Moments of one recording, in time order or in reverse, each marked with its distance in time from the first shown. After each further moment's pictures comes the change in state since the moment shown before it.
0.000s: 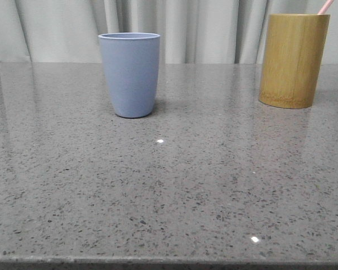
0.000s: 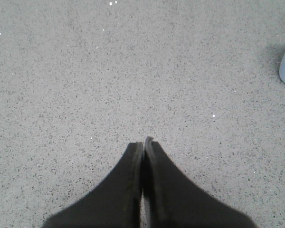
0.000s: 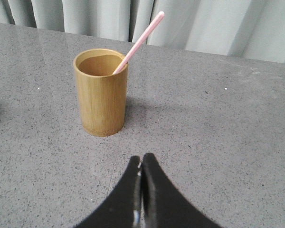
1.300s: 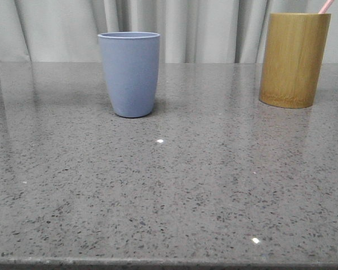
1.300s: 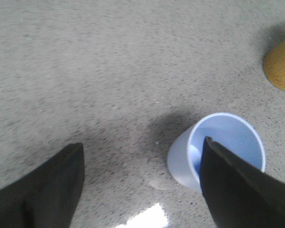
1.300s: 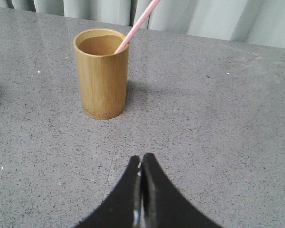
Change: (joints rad) left arm -0.228 1.024 -0.869 -0.329 0.127 0.177; right arm 0.000 -0.026 0.013 0.000 0.056 0.000
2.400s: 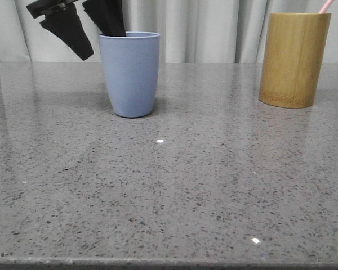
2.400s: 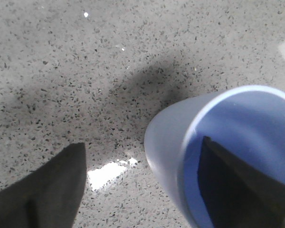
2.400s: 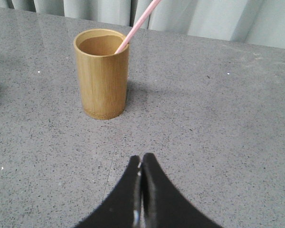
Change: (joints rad) left arm -0.120 0.240 -0.053 0.036 0.101 -0.016; right arm 0.000 0.000 0.000 0.000 0.000 -0.002
